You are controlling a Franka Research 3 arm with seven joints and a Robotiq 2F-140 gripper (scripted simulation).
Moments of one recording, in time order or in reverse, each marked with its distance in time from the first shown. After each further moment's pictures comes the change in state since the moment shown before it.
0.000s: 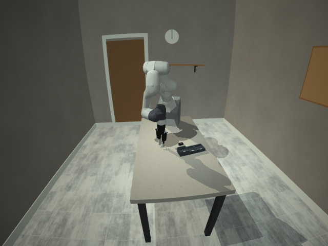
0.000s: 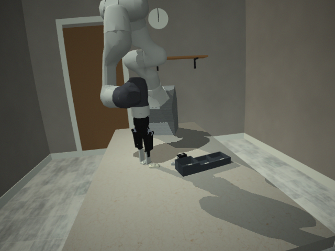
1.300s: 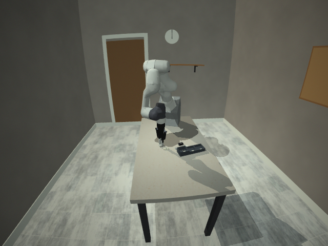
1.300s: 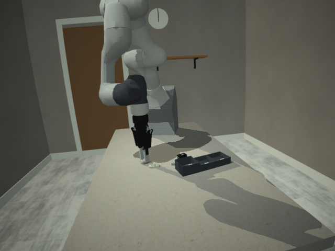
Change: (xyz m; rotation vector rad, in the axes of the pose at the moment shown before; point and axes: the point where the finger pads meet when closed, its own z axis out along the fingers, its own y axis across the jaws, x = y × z) arm -0.002 0.000 -0.011 -0.019 -0.009 0.033
